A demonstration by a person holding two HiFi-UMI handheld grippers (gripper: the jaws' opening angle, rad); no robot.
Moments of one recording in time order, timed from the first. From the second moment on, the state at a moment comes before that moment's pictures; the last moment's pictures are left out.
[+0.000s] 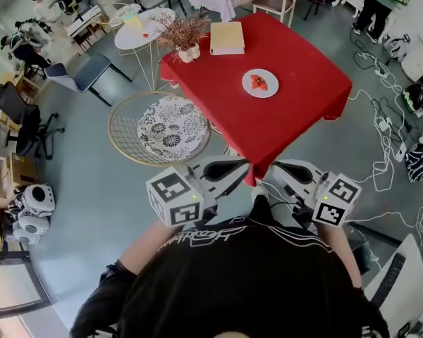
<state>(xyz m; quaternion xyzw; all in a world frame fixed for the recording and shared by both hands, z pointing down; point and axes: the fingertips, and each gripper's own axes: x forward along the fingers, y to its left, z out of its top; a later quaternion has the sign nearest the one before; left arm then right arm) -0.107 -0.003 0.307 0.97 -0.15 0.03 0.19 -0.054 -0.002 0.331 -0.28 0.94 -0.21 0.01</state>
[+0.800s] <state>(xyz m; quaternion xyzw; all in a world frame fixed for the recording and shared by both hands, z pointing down) -0.113 0.027 0.324 0.97 -0.12 0.02 0.23 -0.064 0.035 0.345 -0.30 0.93 -0.23 0.01</state>
